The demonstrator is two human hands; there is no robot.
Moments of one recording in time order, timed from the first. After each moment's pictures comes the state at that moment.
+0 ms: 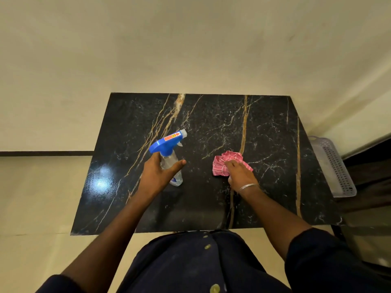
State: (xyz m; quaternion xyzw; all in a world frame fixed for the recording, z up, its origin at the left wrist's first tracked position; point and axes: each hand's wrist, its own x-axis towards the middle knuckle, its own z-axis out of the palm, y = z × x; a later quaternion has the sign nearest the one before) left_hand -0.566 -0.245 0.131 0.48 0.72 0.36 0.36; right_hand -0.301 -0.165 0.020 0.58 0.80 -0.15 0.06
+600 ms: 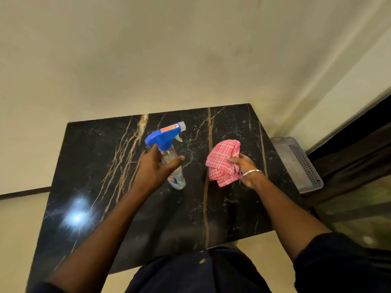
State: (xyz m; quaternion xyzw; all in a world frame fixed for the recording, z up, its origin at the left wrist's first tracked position) left_hand -0.492 -0.168 0.170 0.60 0.62 0.37 0.36; right_hand -0.207 -0.111 0.083 0.62 0.24 -0.64 -0.39
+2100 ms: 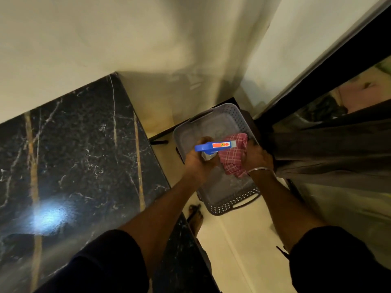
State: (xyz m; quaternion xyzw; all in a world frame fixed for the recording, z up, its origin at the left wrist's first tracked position) left_hand 0.061 0.068 -0.092 0.52 0.57 0.22 0.60; right_hand 0.251 0.032 -0.160 0.84 0.49 -0.23 0.06
